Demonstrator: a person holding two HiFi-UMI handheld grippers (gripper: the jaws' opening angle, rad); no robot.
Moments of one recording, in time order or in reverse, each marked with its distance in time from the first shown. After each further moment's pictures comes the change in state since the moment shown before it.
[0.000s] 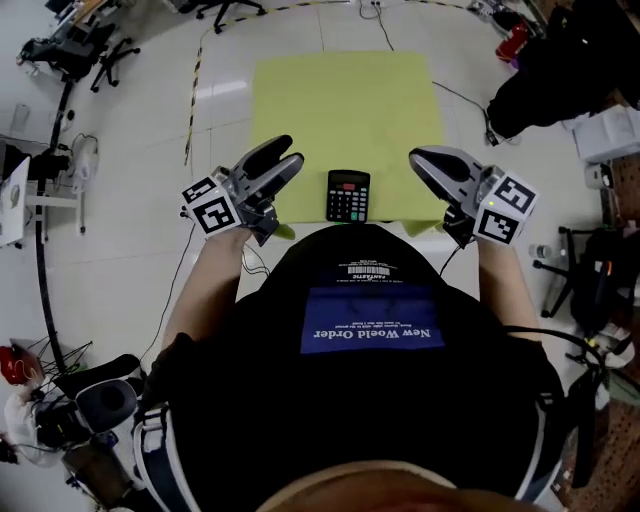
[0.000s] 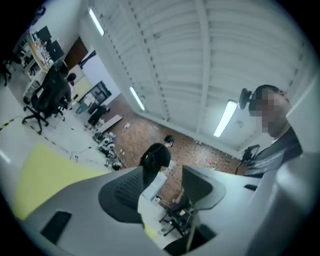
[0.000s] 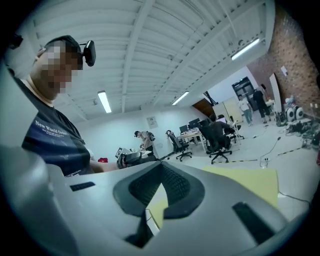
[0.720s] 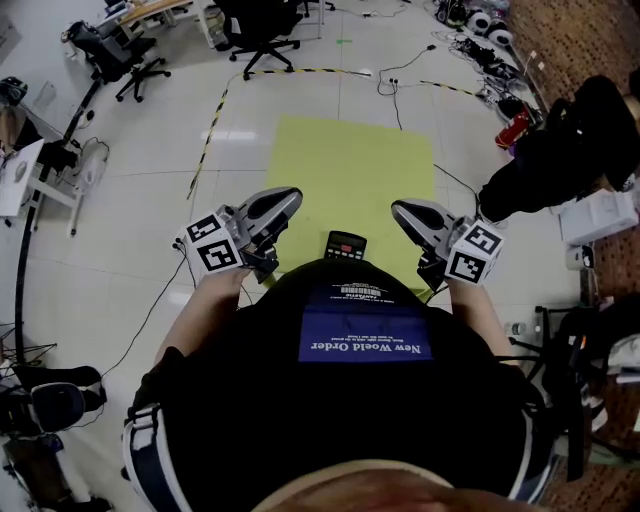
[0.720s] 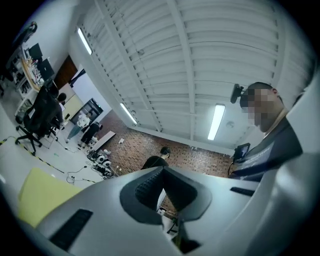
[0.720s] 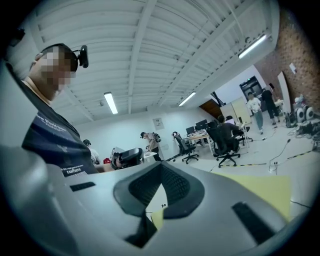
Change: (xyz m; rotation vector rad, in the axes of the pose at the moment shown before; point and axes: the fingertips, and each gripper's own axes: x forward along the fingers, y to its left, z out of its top) left arm -0.024 -0.038 0.048 0.153 -0.153 -0.043; right arm 0.043 0.007 0.020 -0.041 -0.017 0.081
